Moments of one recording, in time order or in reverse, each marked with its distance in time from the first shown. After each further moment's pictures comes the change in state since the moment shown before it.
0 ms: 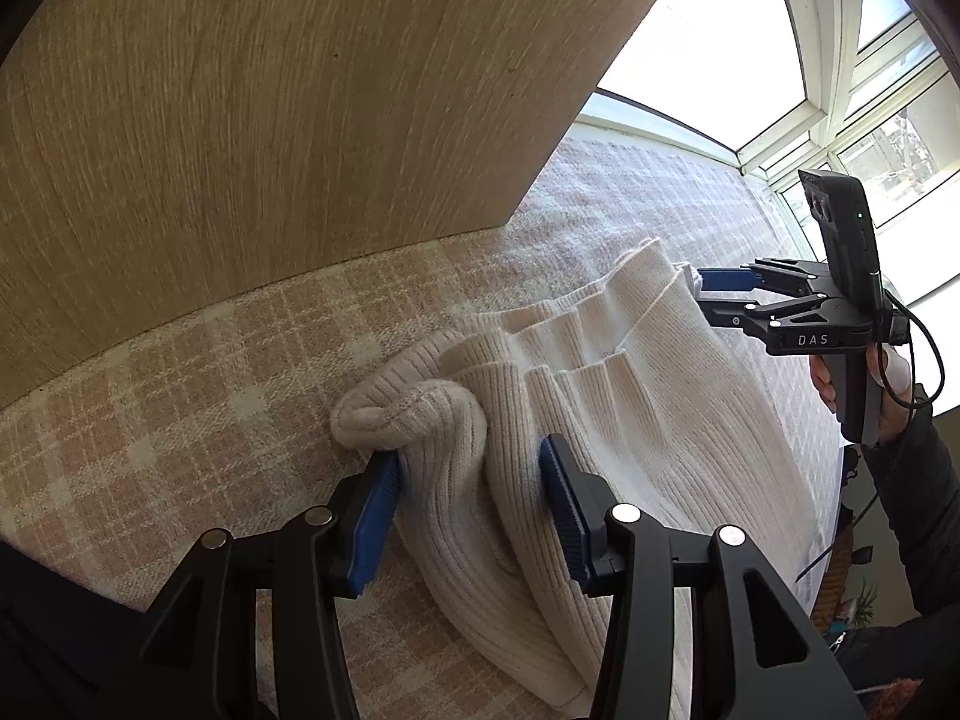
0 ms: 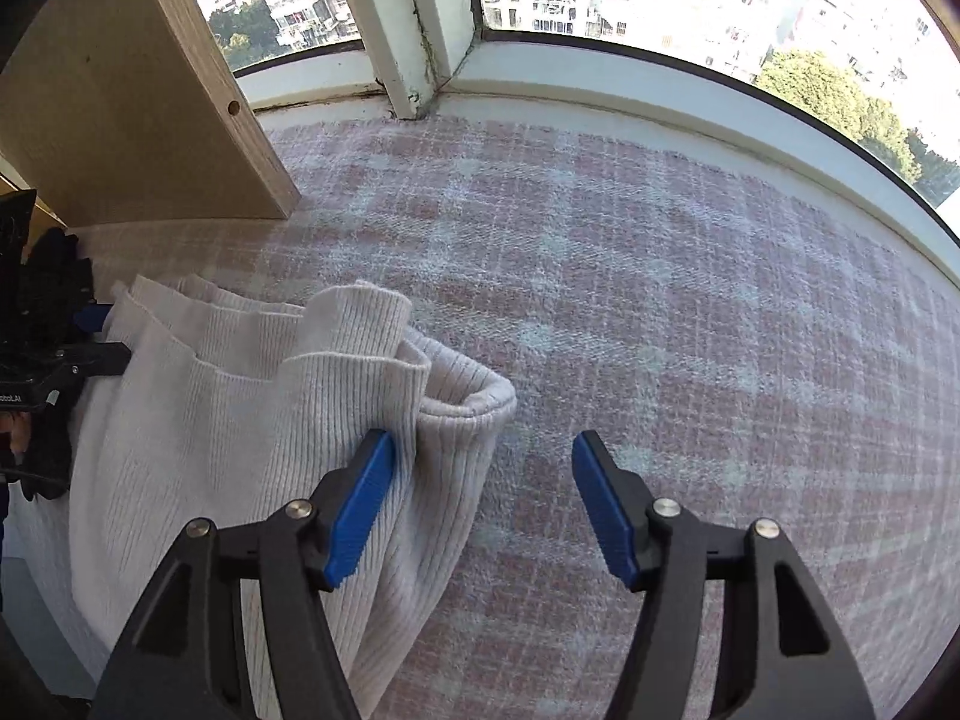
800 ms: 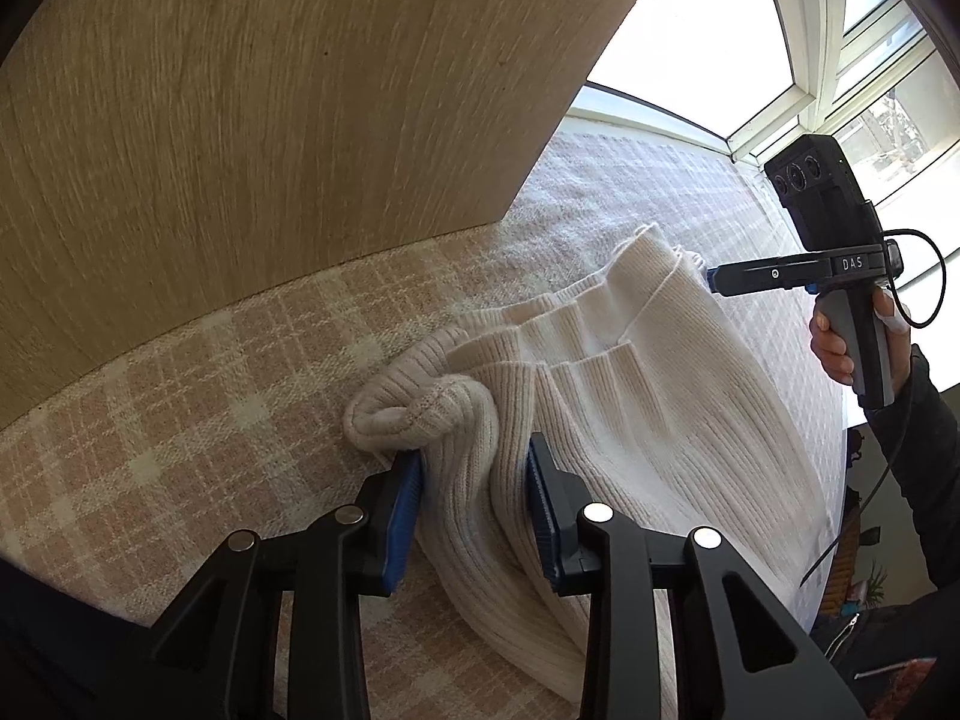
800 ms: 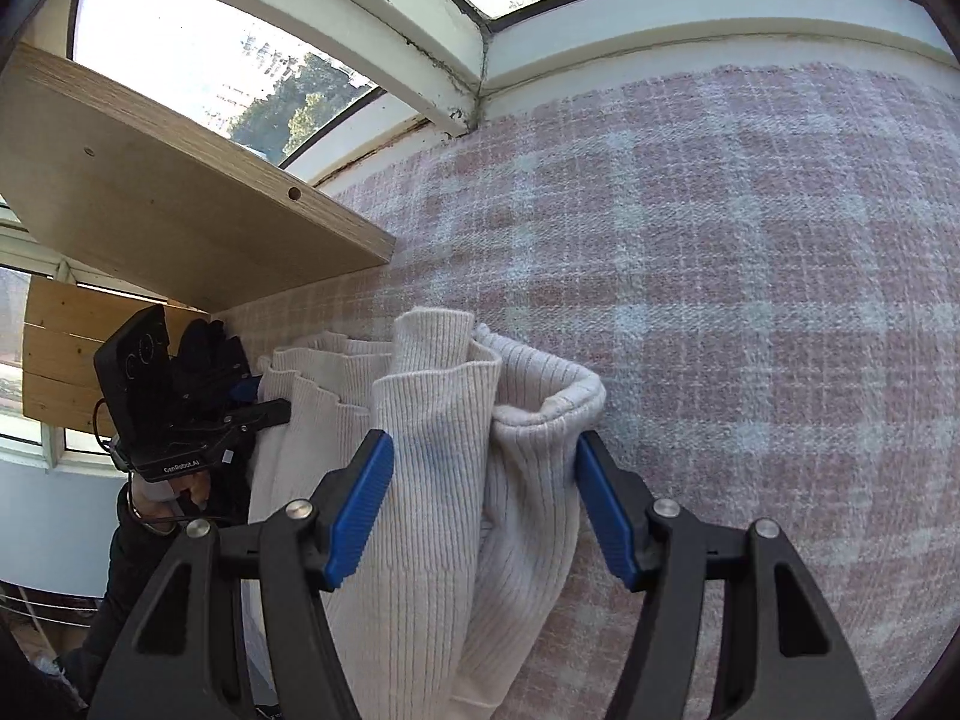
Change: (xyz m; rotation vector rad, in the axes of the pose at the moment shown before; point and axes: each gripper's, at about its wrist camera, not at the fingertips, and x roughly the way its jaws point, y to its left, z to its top) left arm 0.004 0.001 0.004 0.046 0.005 -0.008; right arm -0.001 -0.058 0.002 0.254 0.032 0.469
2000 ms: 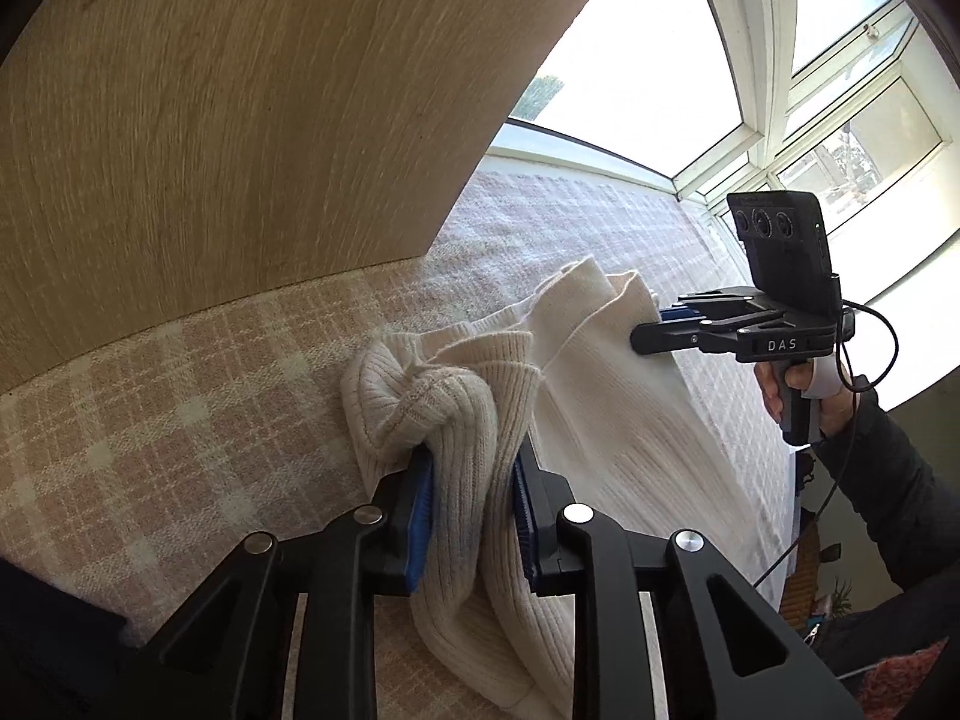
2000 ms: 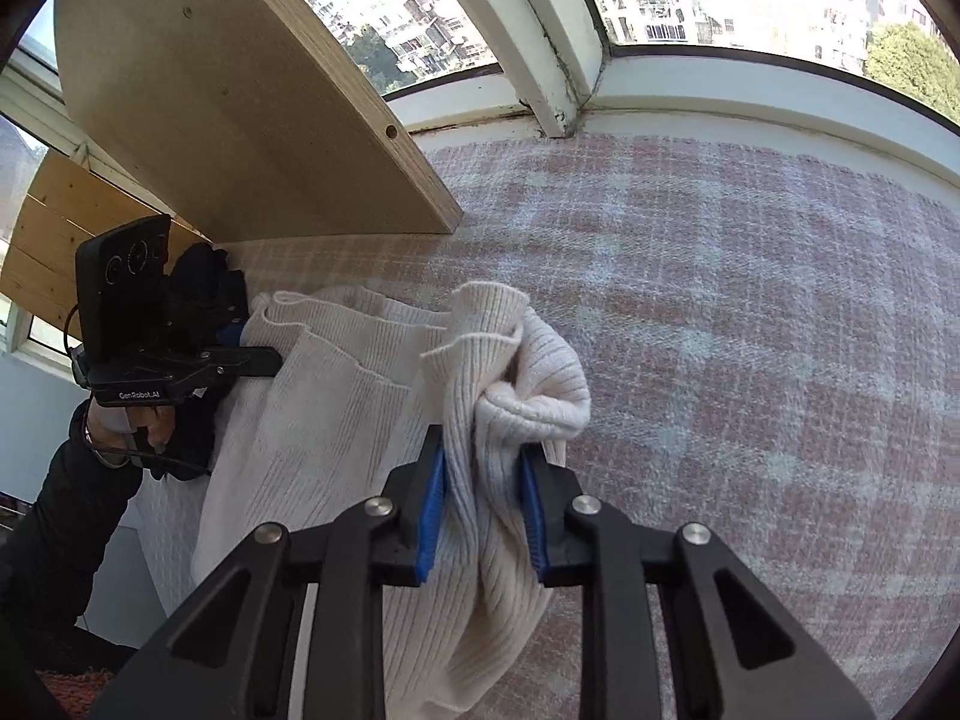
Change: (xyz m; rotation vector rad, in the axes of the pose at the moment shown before) left arm -0.021 -0.019 -0.012 -0.012 -0.121 -0.201; right arm 0.000 0.057 -0.029 -0.303 -0.071 -0.081
